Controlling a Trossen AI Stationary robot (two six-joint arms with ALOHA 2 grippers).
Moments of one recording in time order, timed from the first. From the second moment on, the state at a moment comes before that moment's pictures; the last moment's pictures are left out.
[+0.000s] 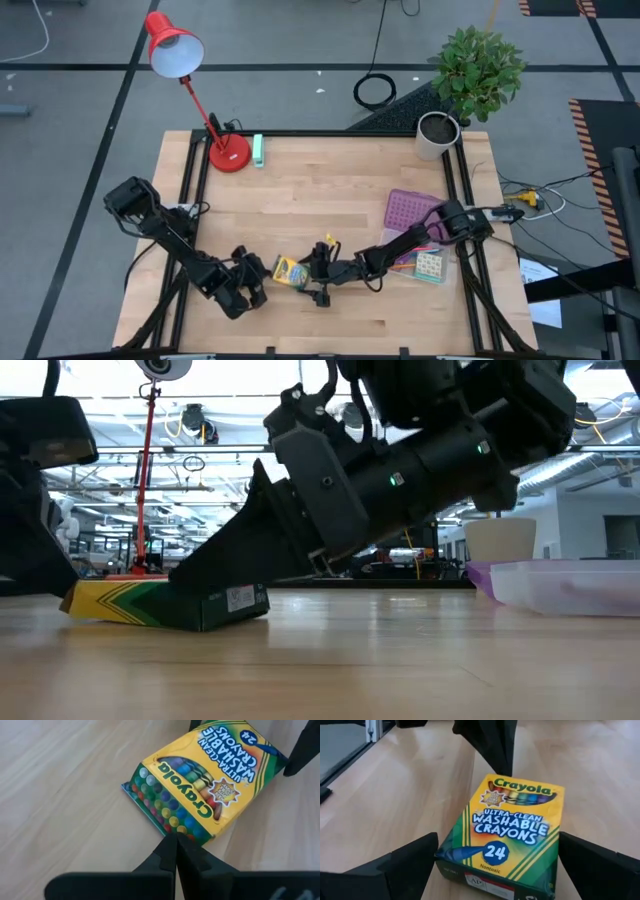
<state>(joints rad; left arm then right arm) -0.79 1.65 0.68 -0.21 -0.65 -1.20 0.36 2.21 1.11 0.65 0.26 0.20</state>
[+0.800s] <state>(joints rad) -0.75 1.66 0.68 -0.04 -0.61 -1.17 0.36 2.22 1.11 0.65 0.29 0.22</state>
